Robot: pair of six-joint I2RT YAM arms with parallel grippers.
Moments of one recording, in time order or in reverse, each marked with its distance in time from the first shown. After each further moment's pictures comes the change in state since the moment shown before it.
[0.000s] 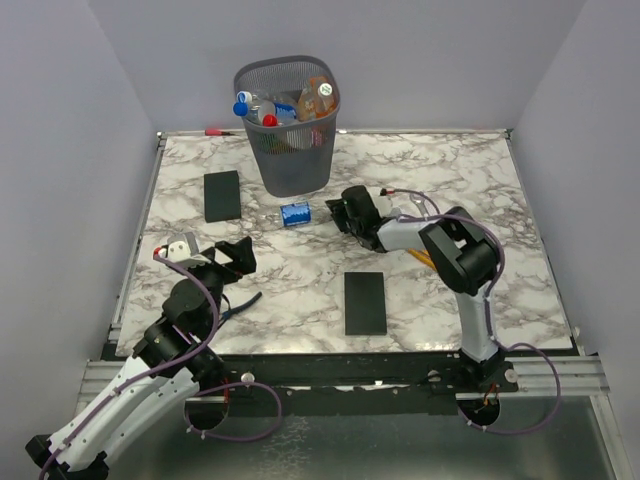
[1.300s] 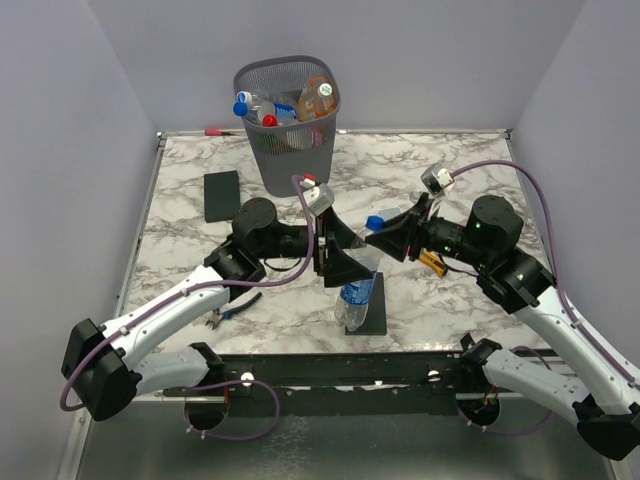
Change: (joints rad) left arm -0.048 0.824 0.459 0.462 1.478 0.013; right arm -0.002 -1.280 -0.253 -0.558 -0.713 -1.265
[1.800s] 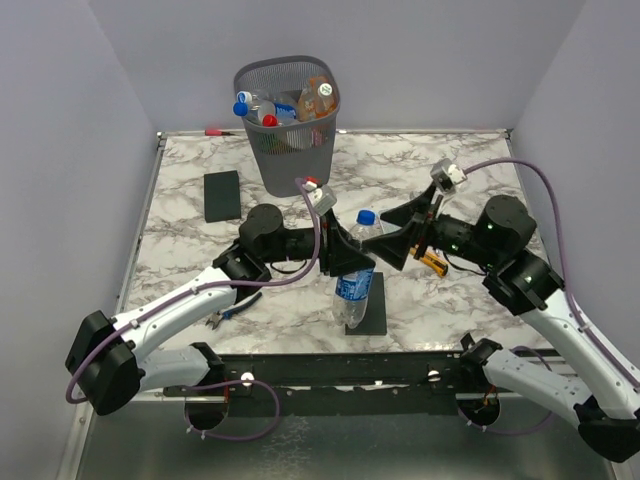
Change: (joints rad) left arm -0.027 0.047 -0.050 0.087 -0.064 -0.048; right arm 0.001 0.014 0.034 0.045 -0.072 0.040
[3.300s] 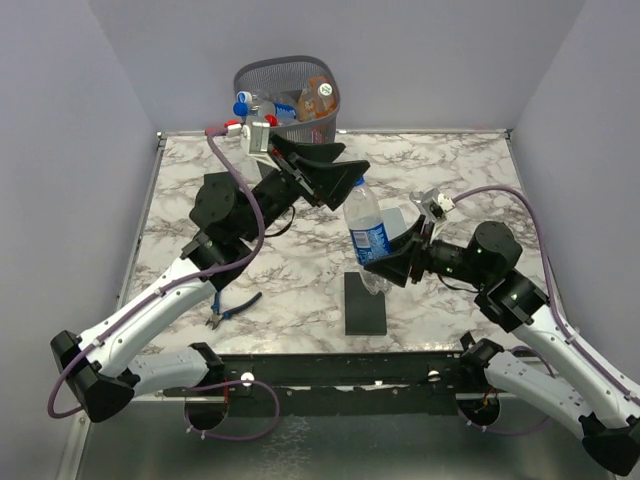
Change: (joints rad) left arm 0.002 -0.074 0.309 0.064 -0.586 -0.061; right arm 0.002 -0.133 -0.259 0.141 -0.093 0.056
